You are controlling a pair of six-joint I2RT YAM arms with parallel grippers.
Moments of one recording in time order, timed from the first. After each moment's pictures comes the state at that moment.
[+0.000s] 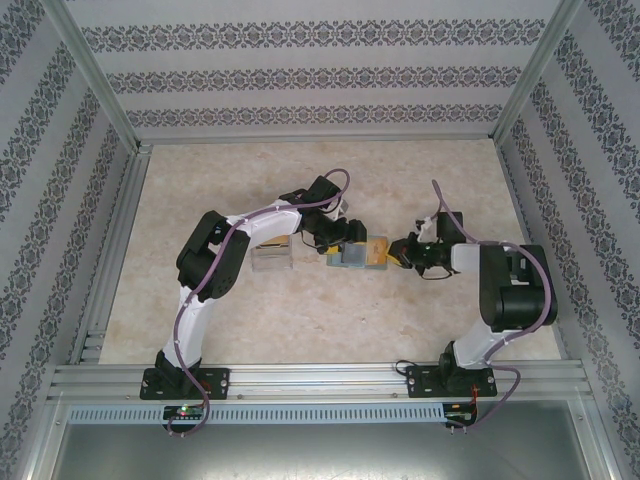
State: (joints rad) left arm -0.61 2.18 1.60 -0.47 0.55 -0.74; right arm -0.06 1.62 0.63 -0.03 -0.82 0.65
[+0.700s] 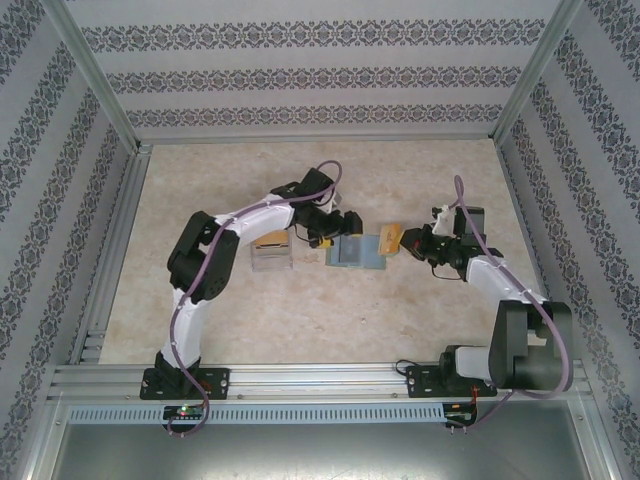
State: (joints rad) left arm -0.57 2.10 1.61 -0.53 0.52 -0.73; right arm -0.05 1.29 0.63 -0.17 -0.76 0.62
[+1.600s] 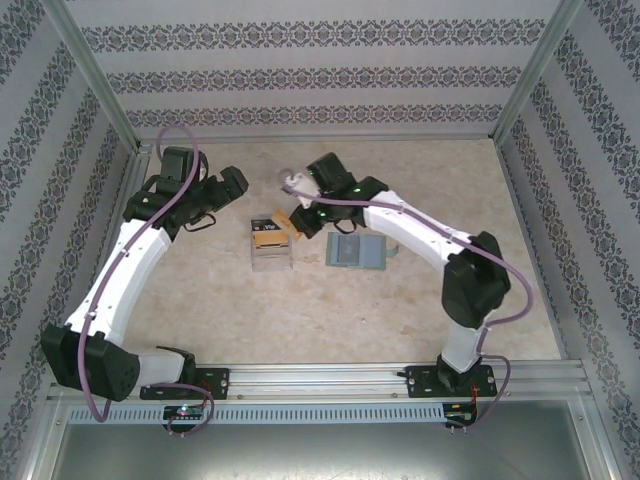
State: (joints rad) left arm -0.18 1.28 1.31 -0.81 0.03 -0.72; right arm 0.71 1.85 1.60 -0.66 -0.34 -0.09
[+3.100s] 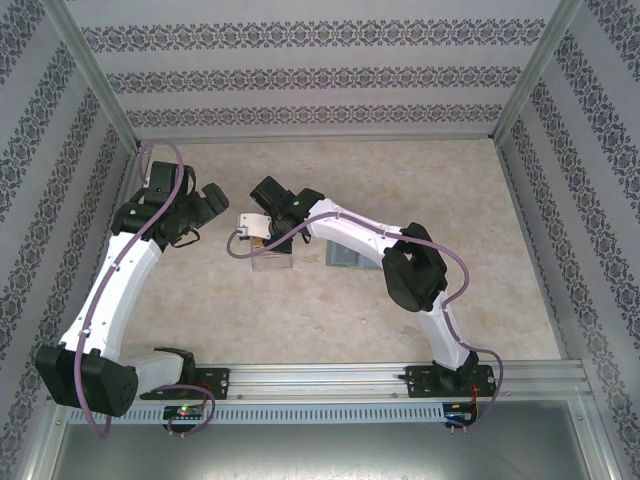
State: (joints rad) left arm -0.12 1.21 1.24 -0.93 -0.05 -0.73; right arm 0.86 2.17 1.88 -0.79 -0.08 -0.68
